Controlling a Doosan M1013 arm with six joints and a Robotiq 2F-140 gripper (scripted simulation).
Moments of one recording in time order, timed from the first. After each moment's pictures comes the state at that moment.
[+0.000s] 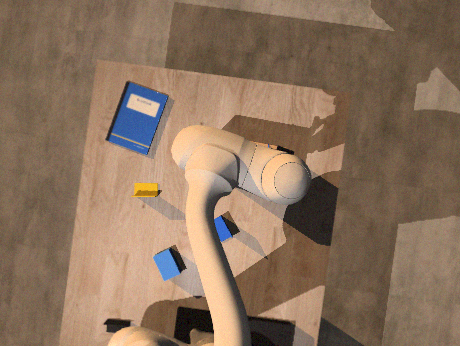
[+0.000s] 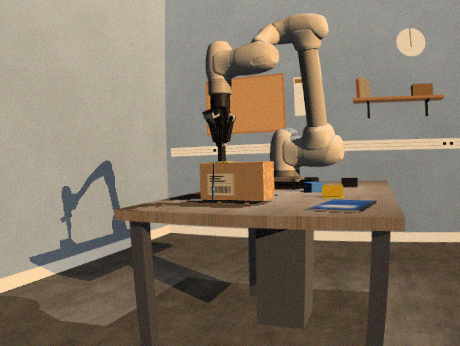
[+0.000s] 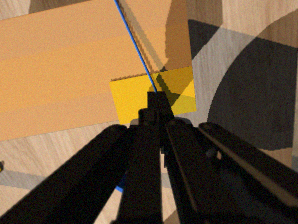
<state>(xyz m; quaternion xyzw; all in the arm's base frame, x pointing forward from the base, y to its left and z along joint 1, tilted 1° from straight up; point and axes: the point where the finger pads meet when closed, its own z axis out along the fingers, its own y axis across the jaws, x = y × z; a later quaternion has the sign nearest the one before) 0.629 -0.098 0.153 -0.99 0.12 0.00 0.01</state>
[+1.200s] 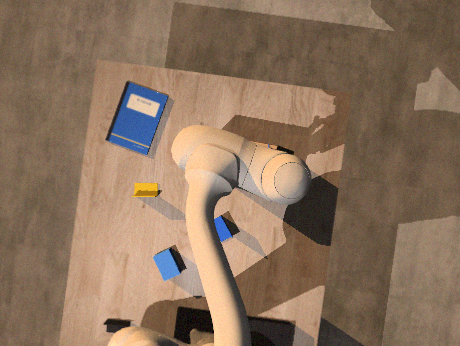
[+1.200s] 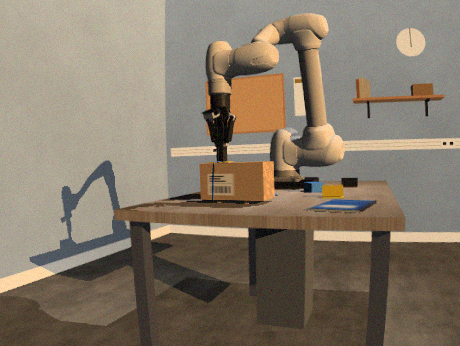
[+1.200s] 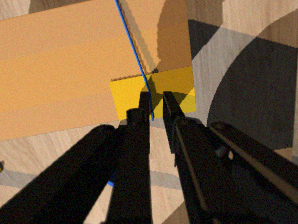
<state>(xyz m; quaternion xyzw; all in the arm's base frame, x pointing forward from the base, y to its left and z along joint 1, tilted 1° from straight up) 0.629 -0.098 0.153 -0.99 0.12 0.00 0.01</state>
